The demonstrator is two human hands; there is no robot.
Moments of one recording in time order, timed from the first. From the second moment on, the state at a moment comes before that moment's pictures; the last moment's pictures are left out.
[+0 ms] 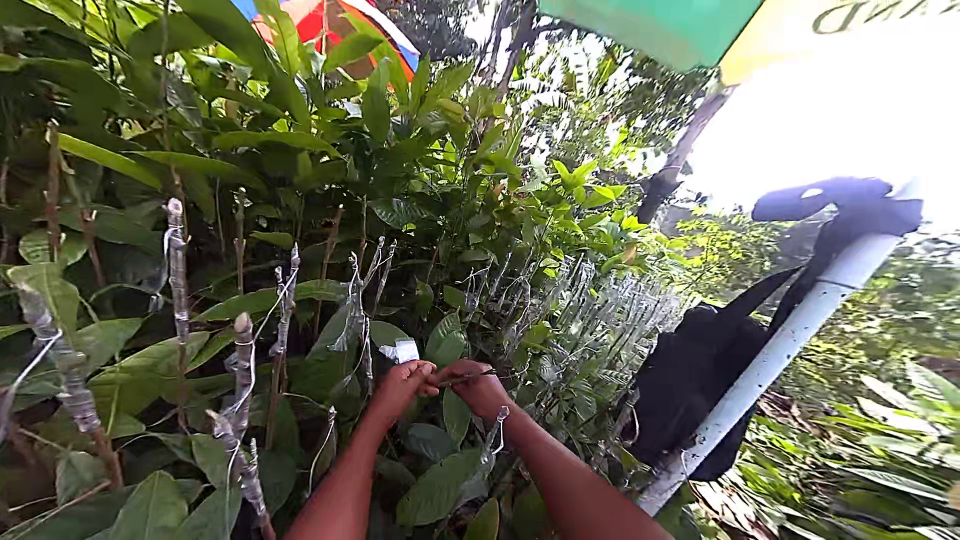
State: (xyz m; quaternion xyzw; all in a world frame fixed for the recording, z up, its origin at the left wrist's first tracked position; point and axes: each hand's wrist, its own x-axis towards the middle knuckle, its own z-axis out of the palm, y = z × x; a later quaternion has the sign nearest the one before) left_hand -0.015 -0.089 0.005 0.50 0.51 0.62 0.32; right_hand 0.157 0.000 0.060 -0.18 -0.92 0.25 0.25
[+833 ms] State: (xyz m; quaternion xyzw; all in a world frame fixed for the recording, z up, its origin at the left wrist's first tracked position) left_hand -0.006 -0.095 0.008 0.57 0.62 0.54 0.02; right_hand 0.162 -0.063 0.079 -0.33 -0.91 0.23 0.11
